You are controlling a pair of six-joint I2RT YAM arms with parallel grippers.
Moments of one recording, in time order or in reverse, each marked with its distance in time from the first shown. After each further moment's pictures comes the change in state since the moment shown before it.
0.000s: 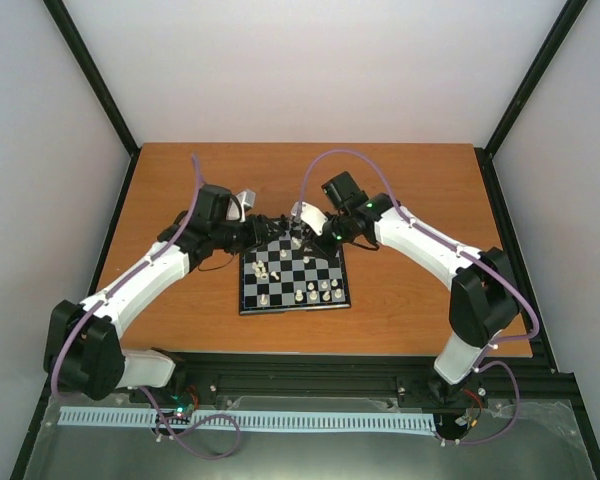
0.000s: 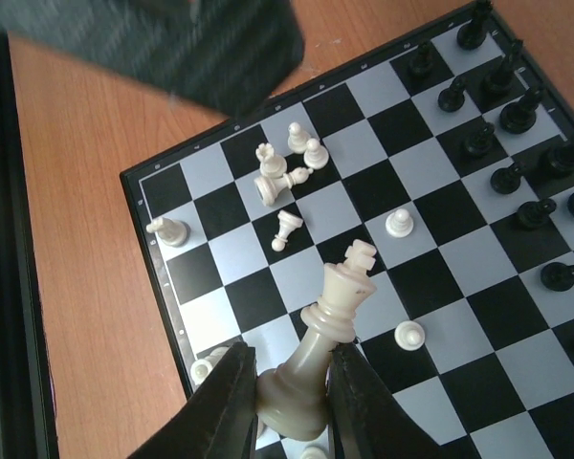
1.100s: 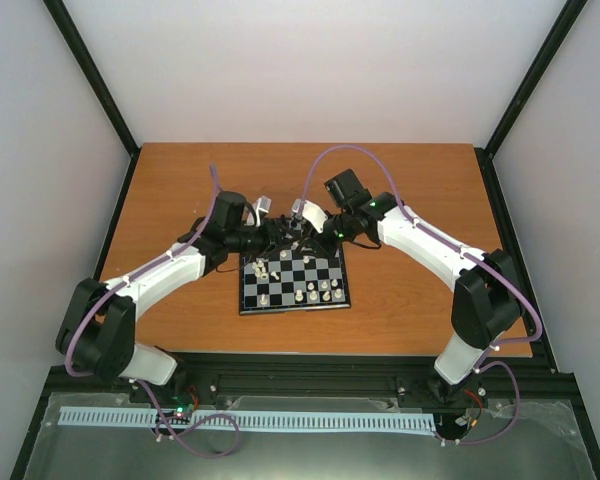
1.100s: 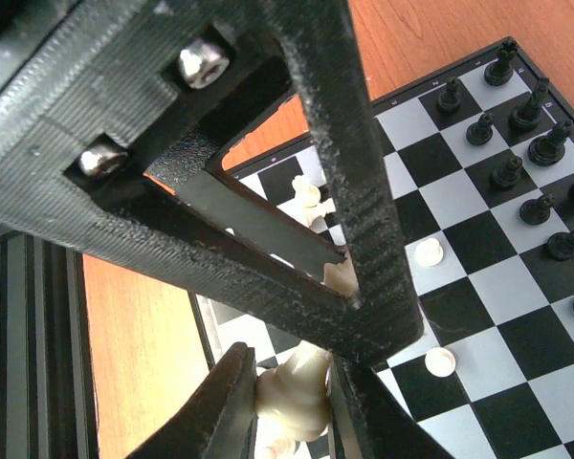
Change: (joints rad) left arm -0.066 0.110 -0.103 0.316 0.153 -0.241; right arm -0.019 -0.020 -0.001 0.021 -0.104 0.026
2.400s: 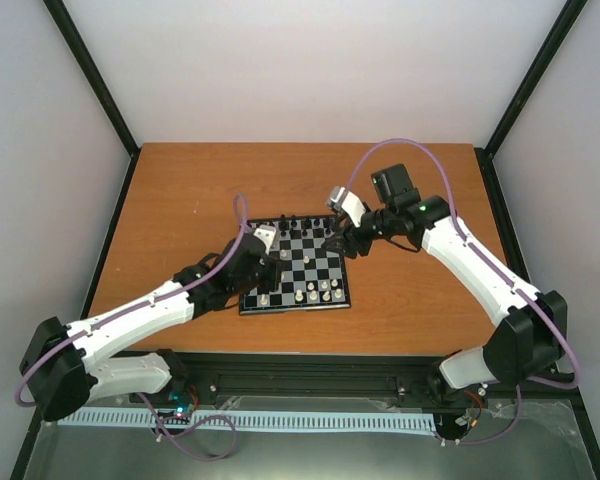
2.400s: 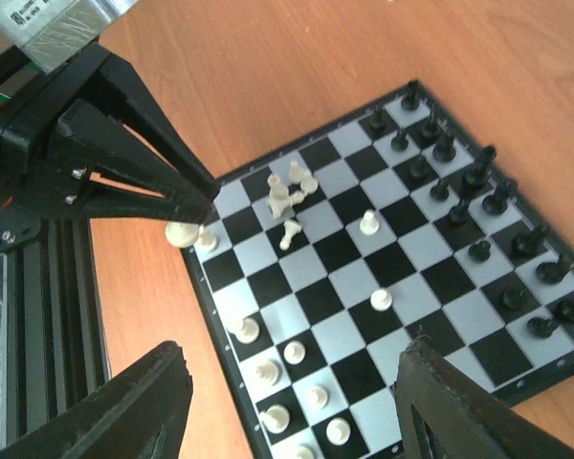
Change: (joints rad) left arm -0.332 -0.285 -0.097 -0.248 -0.713 0.430; right arm -0.157 -0.238 -0.064 -0.074 -0.057 -0.045
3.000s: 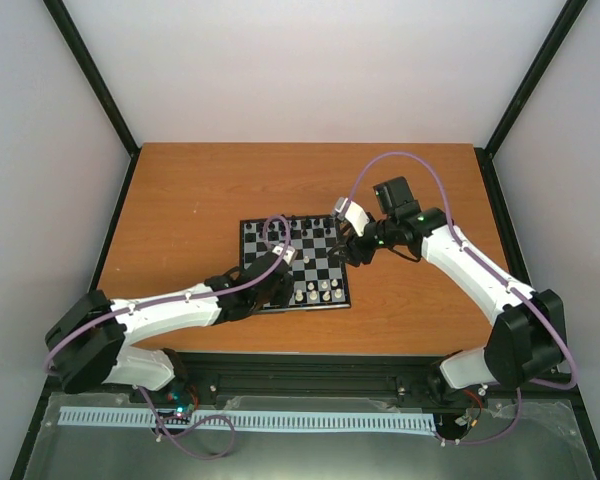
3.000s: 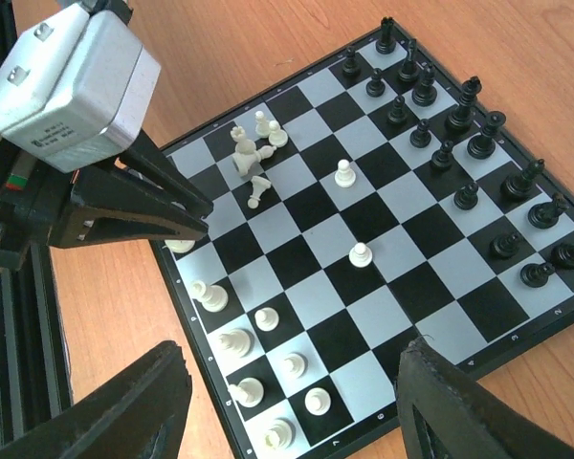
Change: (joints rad) left arm -0.119 0.183 -0.106 0.171 -0.172 0.082; right arm -0.027 -0.037 -0.176 0.103 0.045 -0.003
